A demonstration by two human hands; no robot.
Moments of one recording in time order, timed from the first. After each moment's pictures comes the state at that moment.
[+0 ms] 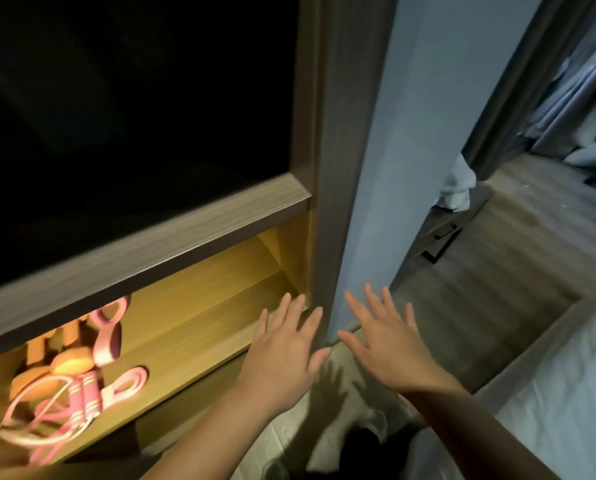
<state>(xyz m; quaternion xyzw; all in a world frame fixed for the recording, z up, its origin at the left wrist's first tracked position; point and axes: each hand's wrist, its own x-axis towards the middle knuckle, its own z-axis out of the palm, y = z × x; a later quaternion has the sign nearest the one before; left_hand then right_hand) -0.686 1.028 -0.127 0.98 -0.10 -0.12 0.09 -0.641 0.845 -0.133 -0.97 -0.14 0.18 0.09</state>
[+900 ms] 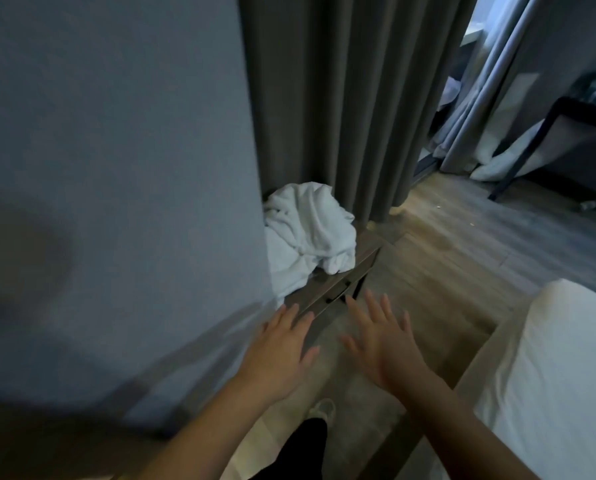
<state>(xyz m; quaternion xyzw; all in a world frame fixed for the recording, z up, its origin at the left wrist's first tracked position) -0.352 0.696 -0.157 0.97 -0.16 -0.15 0.14 -0.358 0.504 -0.145 -0.98 -0.03 0.13 0.11</state>
